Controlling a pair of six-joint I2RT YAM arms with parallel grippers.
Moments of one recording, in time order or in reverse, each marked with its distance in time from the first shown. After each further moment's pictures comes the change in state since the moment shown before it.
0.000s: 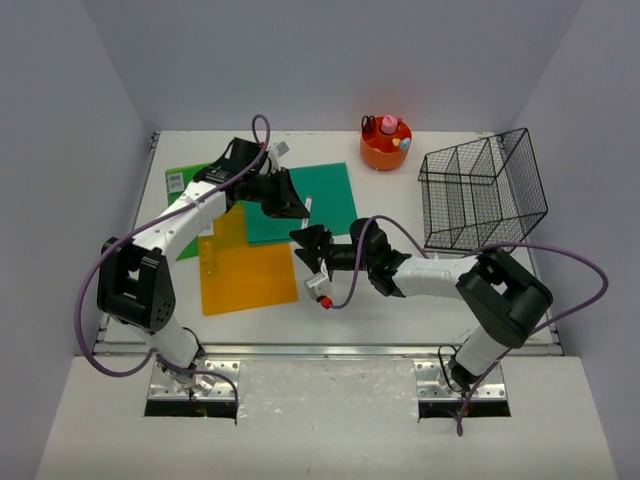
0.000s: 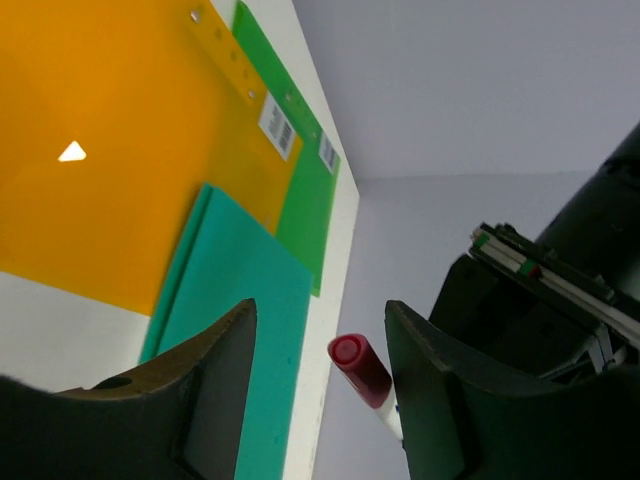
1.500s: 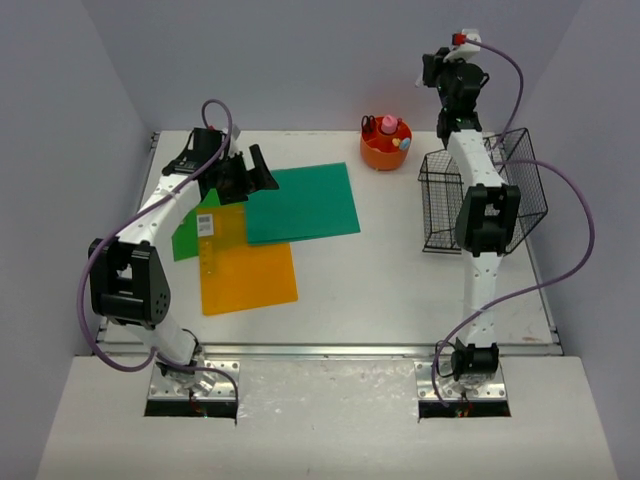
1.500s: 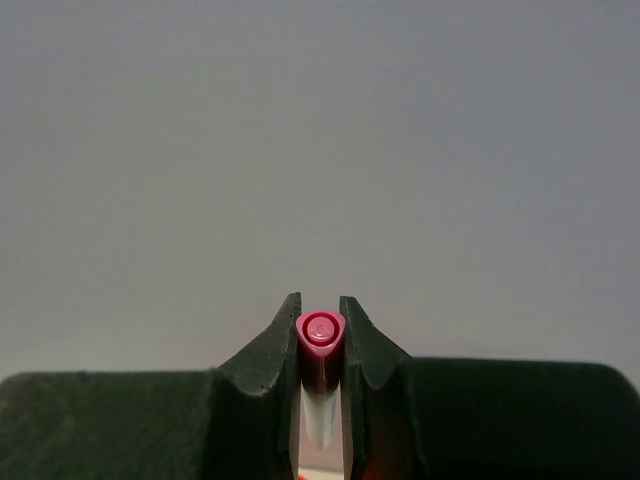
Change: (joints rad) left arm 0.206 0.006 0.023 0.022 -0.273 0.092; right arm -0.769 0.808 1.574 -0.292 0.470 1.631
